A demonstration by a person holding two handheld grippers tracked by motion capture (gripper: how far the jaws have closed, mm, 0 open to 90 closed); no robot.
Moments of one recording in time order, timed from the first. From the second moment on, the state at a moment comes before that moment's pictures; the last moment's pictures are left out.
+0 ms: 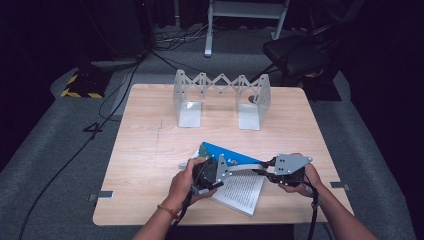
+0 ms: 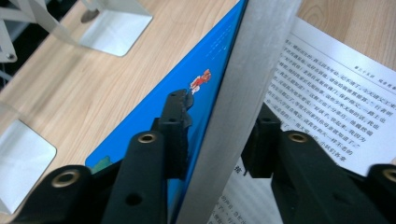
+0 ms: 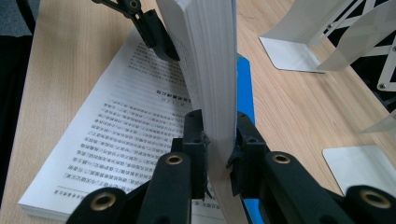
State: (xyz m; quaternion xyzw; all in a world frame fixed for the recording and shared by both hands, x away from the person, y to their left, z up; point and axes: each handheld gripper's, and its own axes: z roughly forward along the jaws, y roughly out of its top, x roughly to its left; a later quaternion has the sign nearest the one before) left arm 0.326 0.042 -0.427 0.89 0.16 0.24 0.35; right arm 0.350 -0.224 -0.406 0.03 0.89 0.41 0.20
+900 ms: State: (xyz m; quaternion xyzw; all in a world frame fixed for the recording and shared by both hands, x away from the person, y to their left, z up) left arm 0.324 0.090 -0.438 0.85 0.18 0.19 0.46; right arm 0.395 -0.270 -0.484 0.18 0.89 0.38 0.16
